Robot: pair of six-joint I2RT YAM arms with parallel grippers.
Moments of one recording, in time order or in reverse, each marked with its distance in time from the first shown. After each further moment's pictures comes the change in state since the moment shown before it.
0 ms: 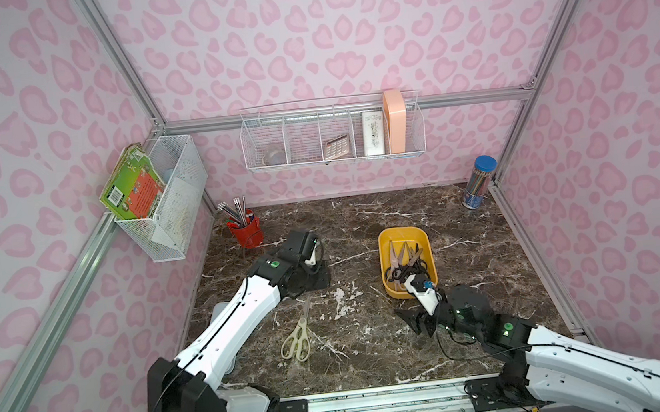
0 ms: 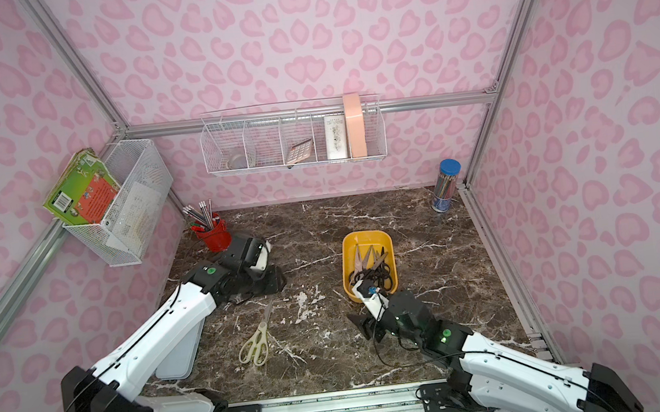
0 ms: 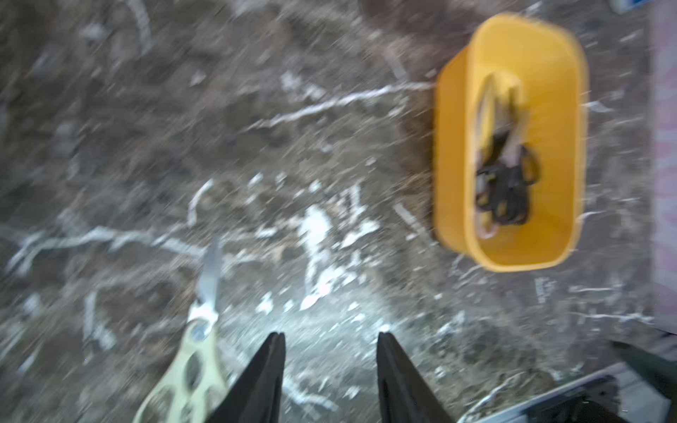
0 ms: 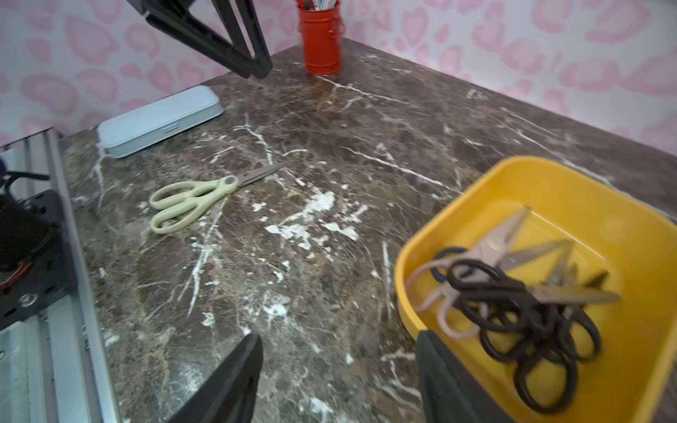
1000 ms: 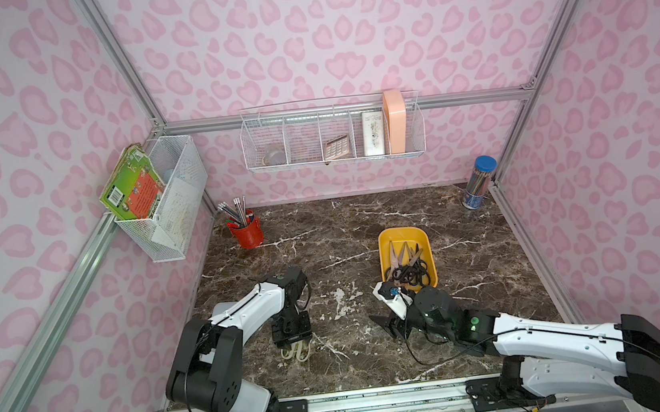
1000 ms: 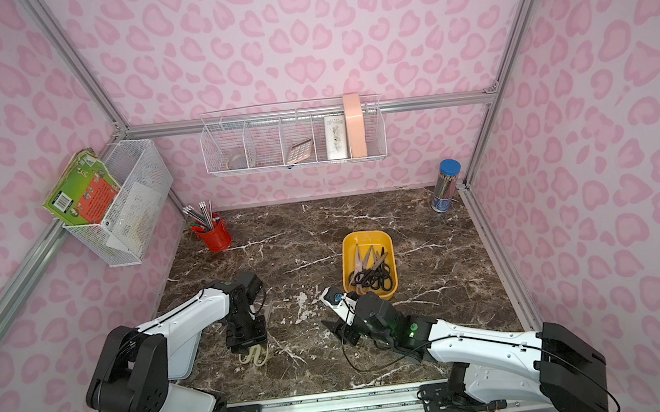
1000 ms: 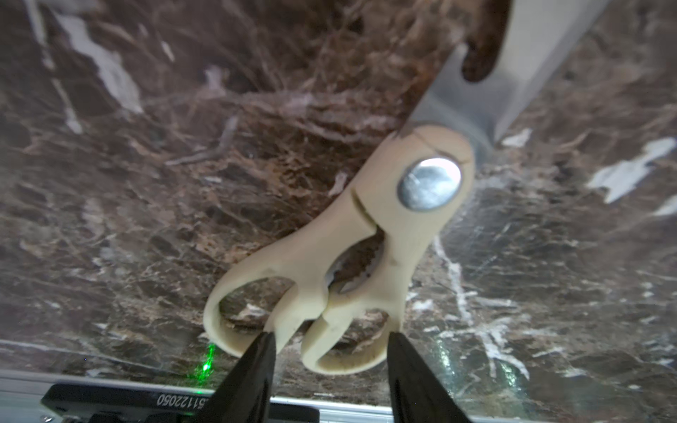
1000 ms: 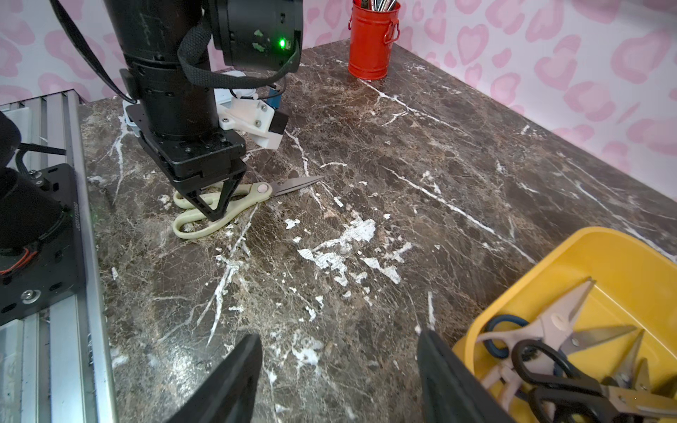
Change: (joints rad) left arm 0.114 0.226 -0.283 -0.112 0.038 -0.048; right arm 0.134 0.207 0.082 0.111 0.089 -0.035
